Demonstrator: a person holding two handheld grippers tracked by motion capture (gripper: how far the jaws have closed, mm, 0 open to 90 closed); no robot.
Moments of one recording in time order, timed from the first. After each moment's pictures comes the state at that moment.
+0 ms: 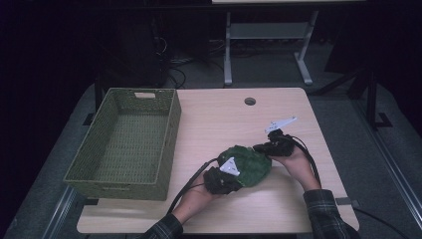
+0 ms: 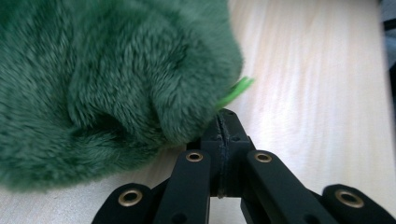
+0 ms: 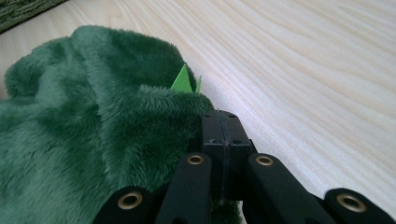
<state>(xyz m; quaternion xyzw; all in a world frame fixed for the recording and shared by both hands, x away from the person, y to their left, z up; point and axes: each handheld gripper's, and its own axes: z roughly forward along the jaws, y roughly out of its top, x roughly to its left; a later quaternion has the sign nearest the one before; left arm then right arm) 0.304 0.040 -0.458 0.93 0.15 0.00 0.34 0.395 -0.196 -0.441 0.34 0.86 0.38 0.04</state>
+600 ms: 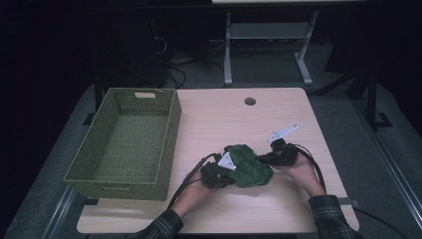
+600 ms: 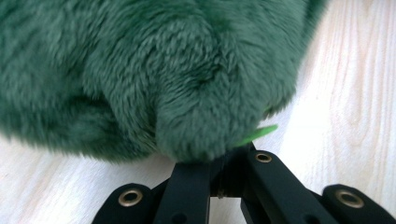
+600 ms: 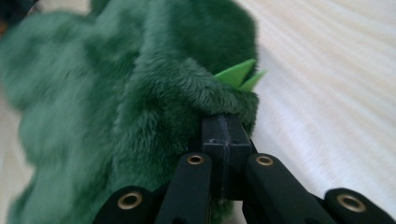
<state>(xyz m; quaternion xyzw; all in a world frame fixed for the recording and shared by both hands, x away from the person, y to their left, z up) 0.320 0.052 -0.459 0.93 0.17 0.03 0.34 0.372 -0.204 -0.452 0.31 0.88 0.37 0.00</state>
